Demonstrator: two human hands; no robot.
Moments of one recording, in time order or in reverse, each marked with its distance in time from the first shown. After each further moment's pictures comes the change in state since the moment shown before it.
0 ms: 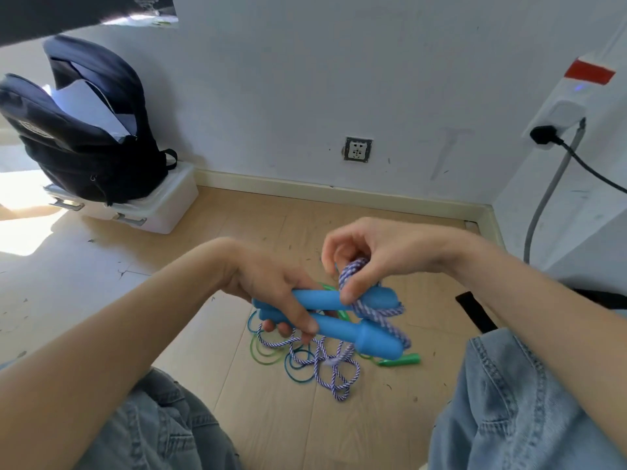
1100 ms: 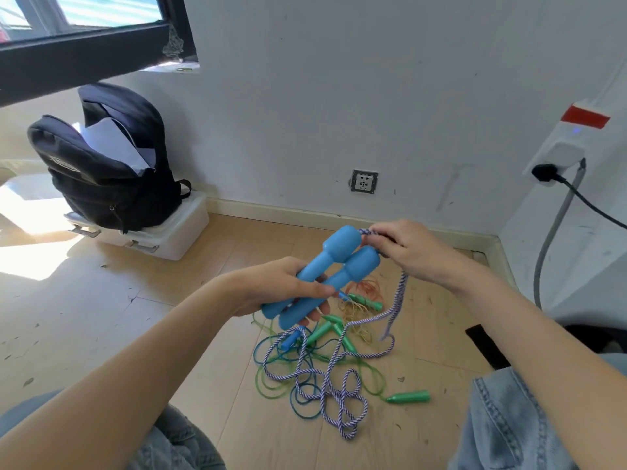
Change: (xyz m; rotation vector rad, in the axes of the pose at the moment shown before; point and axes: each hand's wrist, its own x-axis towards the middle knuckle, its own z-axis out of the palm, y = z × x) left_hand 0.005 -0.008 -0.015 -0.338 0.626 0.130; right_hand 0.012 0.021 -0.030 -0.405 0.634 0.021
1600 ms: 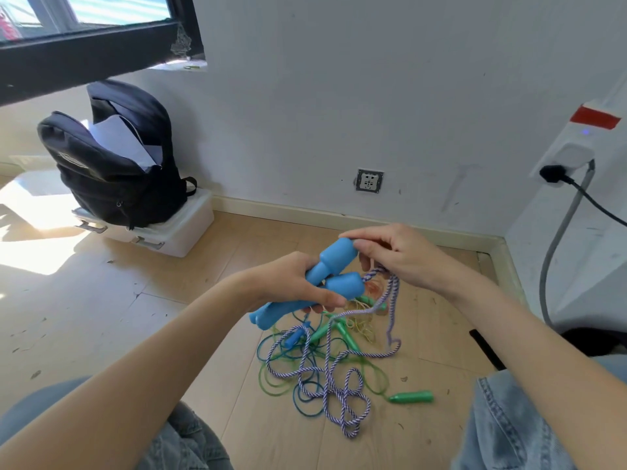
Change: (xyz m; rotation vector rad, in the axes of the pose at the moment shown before) left_hand 0.004 -0.002 0.002 0.163 0.074 0.076; right_hand -0.002 -0.010 0.012 0.308 -0.001 -0.019
